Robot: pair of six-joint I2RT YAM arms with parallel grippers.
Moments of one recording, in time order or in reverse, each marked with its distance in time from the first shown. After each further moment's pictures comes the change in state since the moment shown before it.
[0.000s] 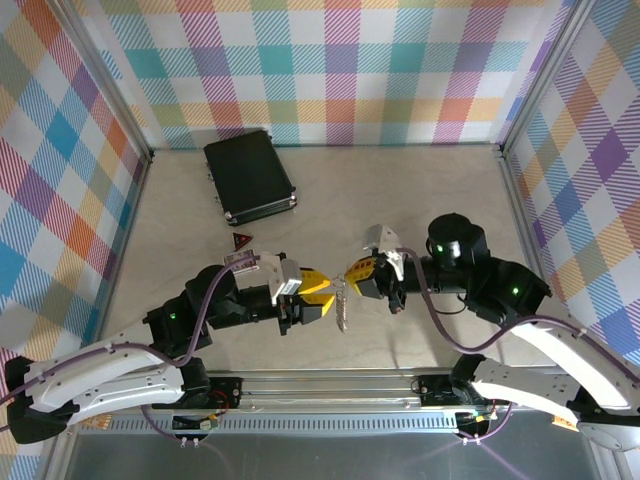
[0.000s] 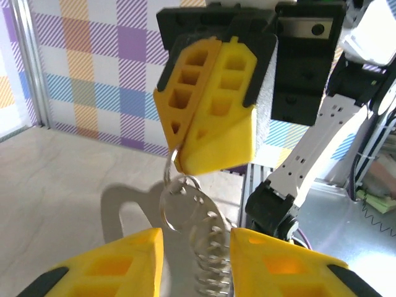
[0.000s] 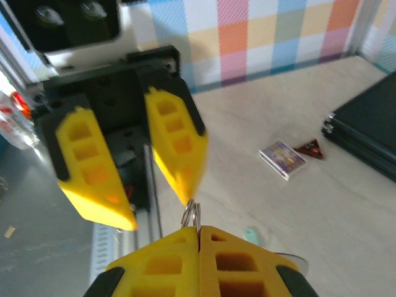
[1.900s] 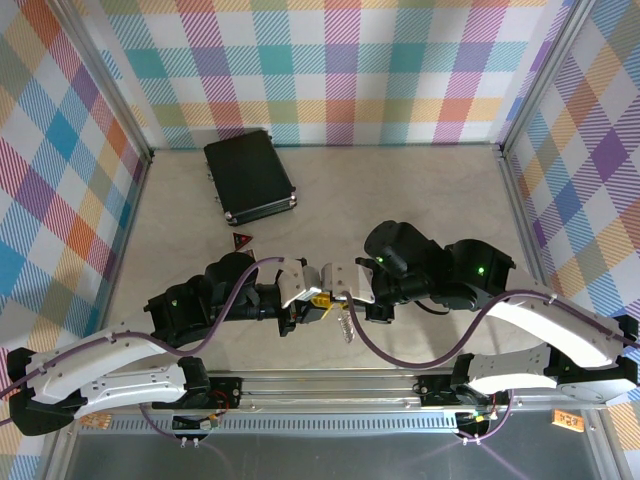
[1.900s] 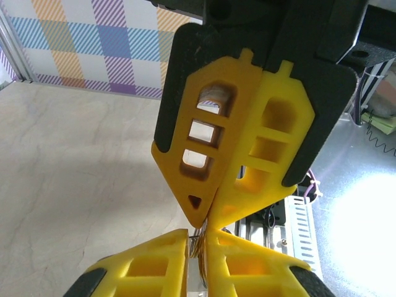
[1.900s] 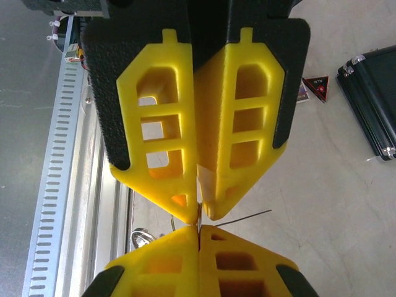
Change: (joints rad) left arm 0.000 0.126 0.175 -0.301 0.058 0.161; right arm 0.270 0.257 0.309 -0.434 0.315 -0.327
